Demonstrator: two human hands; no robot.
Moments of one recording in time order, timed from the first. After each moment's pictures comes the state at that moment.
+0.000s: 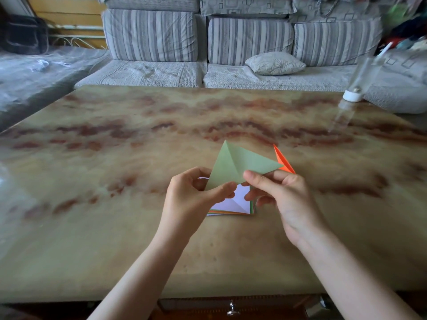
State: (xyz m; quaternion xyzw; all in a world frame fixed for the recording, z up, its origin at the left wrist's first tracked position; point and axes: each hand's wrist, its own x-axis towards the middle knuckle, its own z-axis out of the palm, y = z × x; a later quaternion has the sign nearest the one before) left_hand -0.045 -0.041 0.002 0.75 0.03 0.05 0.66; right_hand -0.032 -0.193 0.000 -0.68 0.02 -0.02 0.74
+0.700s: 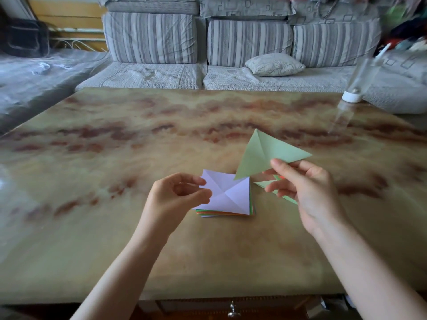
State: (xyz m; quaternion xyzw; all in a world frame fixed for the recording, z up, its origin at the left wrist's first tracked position) left_hand -0.039 -0.013 -0.011 0.76 0.07 0.05 0.64; right_hand -0.020 -0.218 0.005 -0.65 0.04 -0.08 0.75
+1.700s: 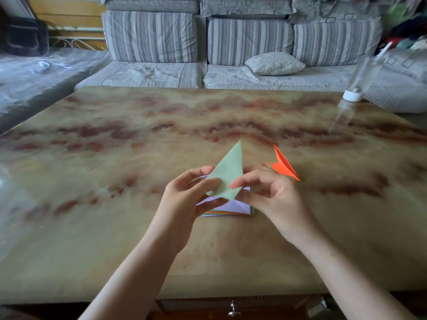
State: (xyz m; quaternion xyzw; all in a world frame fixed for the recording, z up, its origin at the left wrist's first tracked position) left_hand -0.042 -0.031 -0.005 0.57 0.04 -0.03 0.82; right_hand -0.033 -0.193 -0.009 -0.76 -0.19 -0.05 0.62
